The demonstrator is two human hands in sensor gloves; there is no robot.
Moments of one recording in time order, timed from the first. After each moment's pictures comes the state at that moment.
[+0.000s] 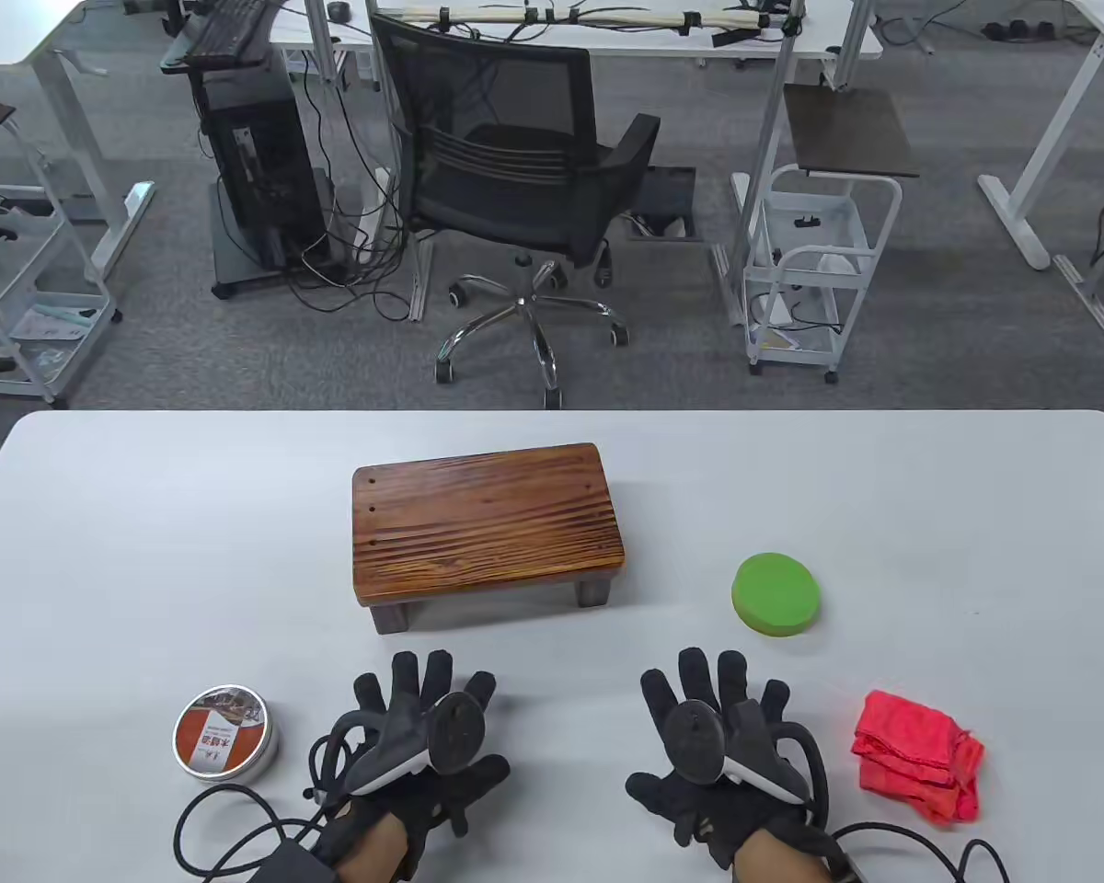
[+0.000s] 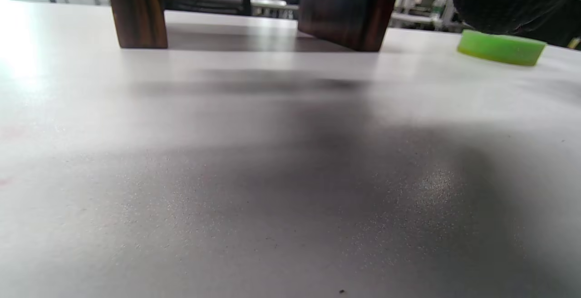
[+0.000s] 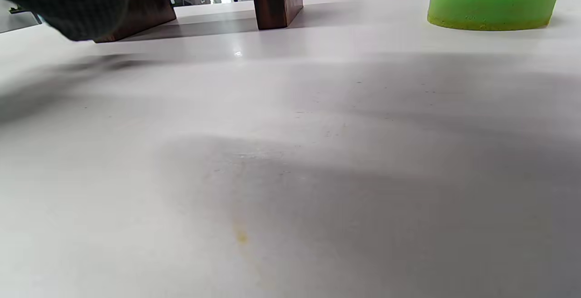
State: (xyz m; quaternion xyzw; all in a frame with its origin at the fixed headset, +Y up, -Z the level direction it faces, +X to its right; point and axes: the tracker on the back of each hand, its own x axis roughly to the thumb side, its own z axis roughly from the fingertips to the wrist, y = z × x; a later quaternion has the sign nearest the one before) left_hand -0.153 -0.778 -0.304 -0.13 -0.14 0.03 0.98; right_hand 0.147 -0.775 -0.296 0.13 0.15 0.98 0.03
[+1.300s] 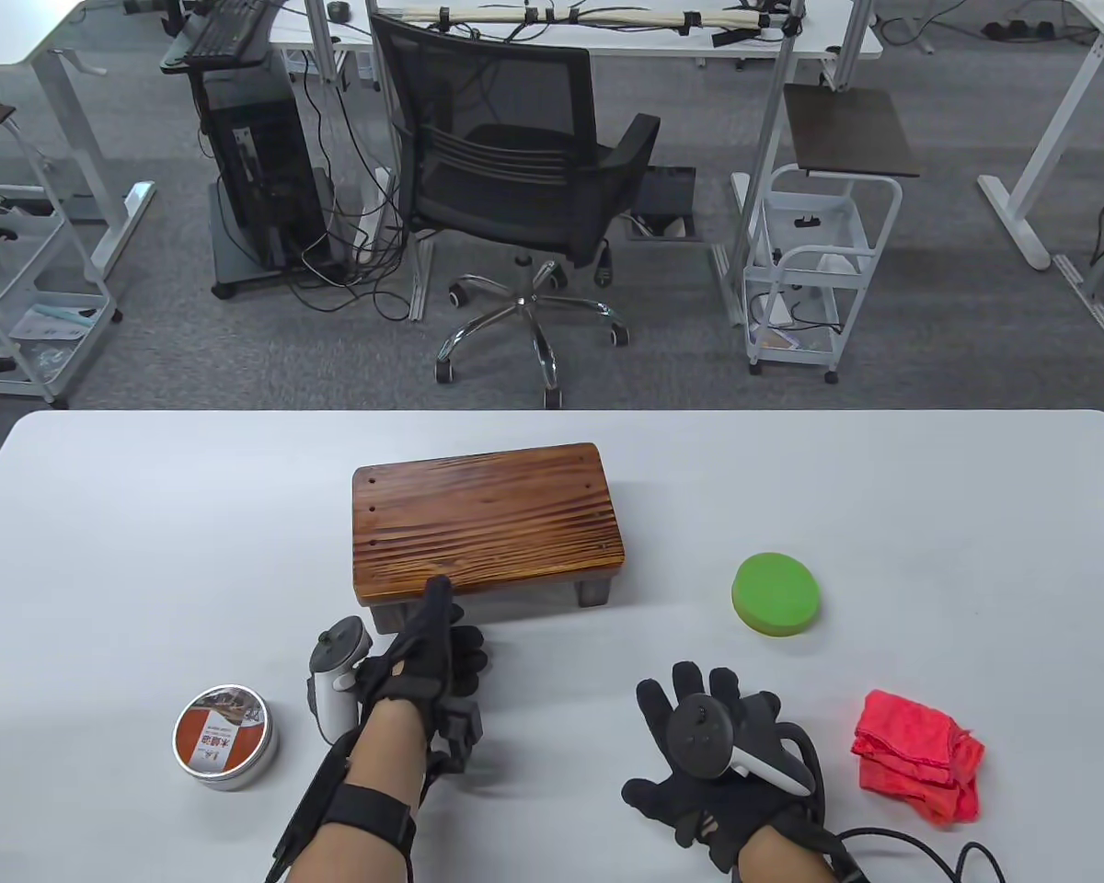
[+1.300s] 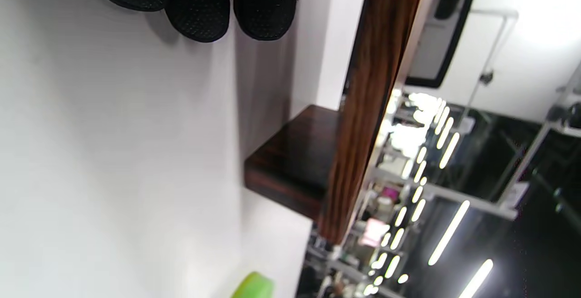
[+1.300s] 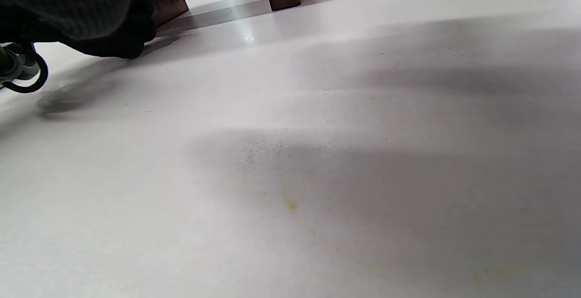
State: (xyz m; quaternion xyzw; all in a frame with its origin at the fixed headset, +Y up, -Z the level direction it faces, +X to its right) left_hand -0.201 -0.841 -0.387 -0.20 0.13 0.76 0.61; right_hand 0.149 -0.778 -0.299 0.14 0.20 0.97 0.08
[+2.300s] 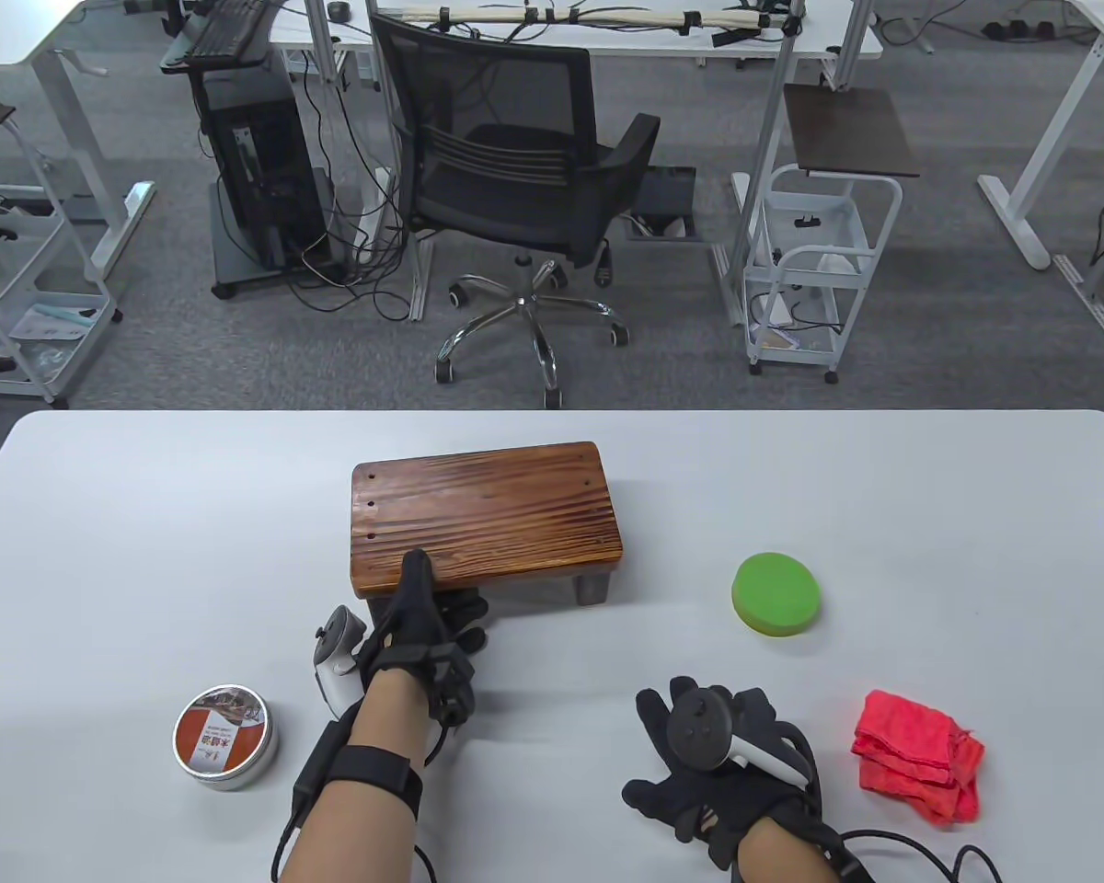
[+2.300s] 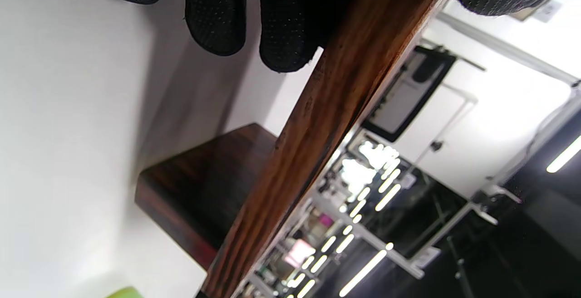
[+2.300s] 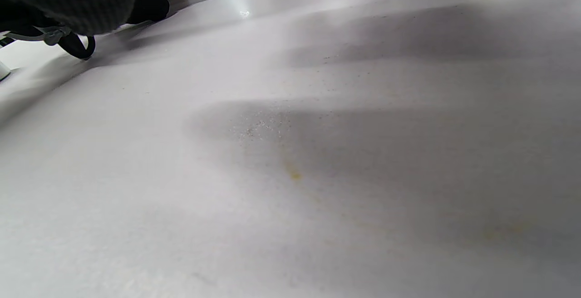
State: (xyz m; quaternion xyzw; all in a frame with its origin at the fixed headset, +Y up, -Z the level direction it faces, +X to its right) left_hand -0.202 -0.853 -0.417 -0.14 0.14 0.85 0.49; right_hand 0.150 -0.782 -0.302 0.14 0.24 0.96 0.10
